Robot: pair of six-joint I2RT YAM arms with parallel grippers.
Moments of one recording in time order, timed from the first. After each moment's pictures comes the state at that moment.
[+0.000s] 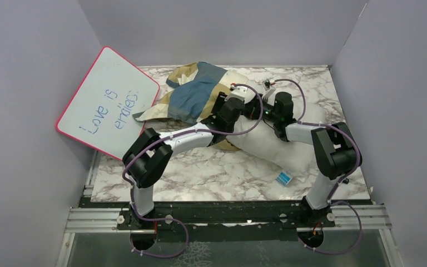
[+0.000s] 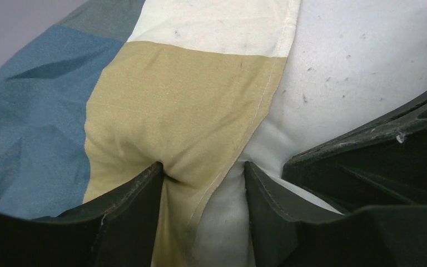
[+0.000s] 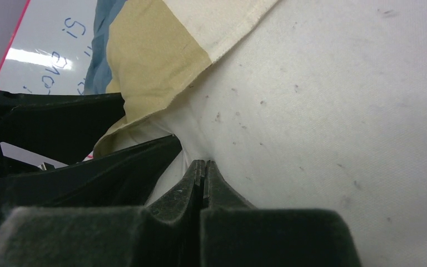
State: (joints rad) left arm -0.84 1.86 1.28 0.18 -0.69 0.00; right arm 0.30 1.79 0.87 0.71 -0.59 0.59
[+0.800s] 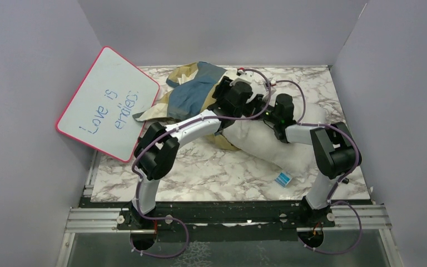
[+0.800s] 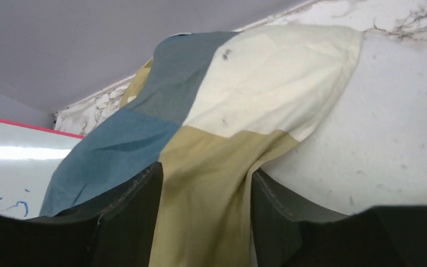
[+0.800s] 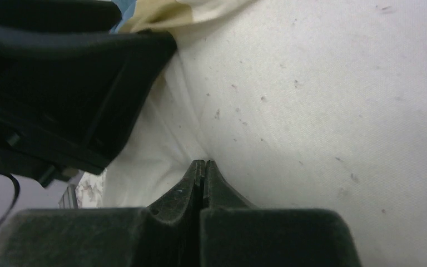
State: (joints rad) left arm -0.82 2.00 1.56 0.07 -0.84 0.18; right arm 0.30 1.80 0.84 0.80 -0.59 0.62
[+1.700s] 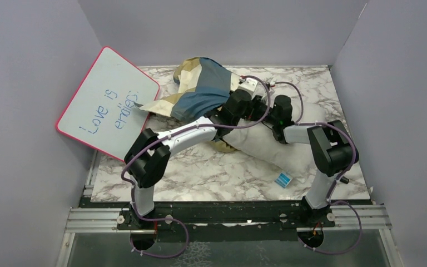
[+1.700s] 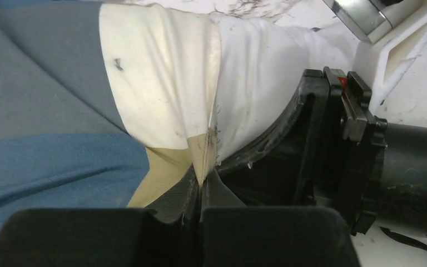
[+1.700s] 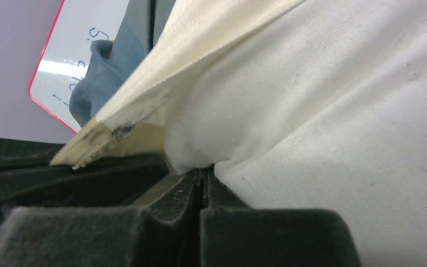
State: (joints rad) left arm -0.88 1.90 1.50 -0.04 -0.48 -0.05; right arm 0.31 1.83 0.84 0.86 -0.60 0.71
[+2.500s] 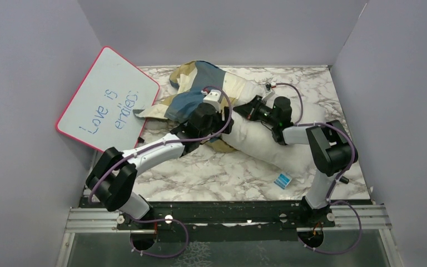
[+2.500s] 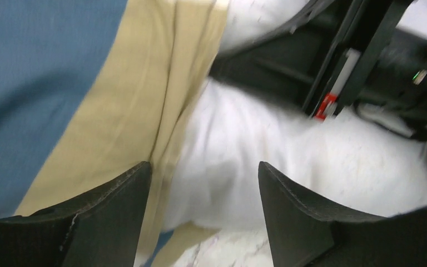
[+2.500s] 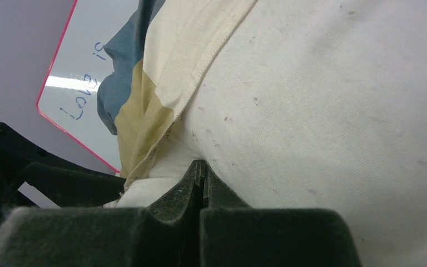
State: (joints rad) left arm -0.76 1.55 1.00 0.16 -0.14 -0.40; right arm 0.32 1.84 0.82 0.92 -0.55 0.77
